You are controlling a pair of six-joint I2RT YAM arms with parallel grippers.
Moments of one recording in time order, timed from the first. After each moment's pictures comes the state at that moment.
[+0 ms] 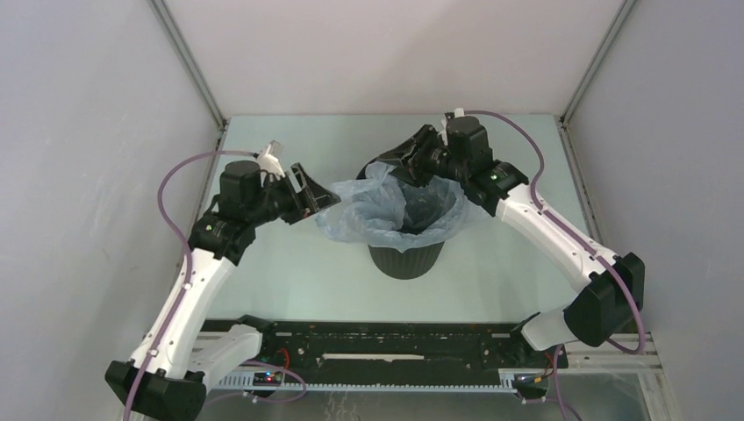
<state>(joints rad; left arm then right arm) -0.27 0.95 1.04 -0.58 0.42 -0.72 0.58 1.44 1.35 -0.29 -0.30 1.28</state>
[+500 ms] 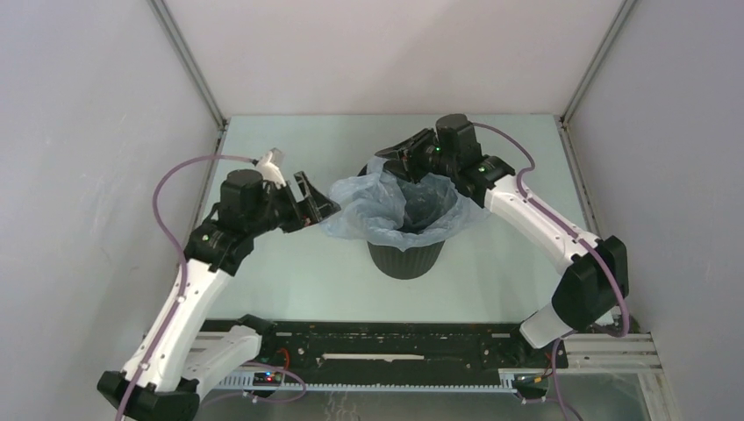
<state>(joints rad) -0.33 0.90 1.02 -0.62 0.34 -0.69 0.56 1.53 1.38 -0.26 -0.27 1.54</state>
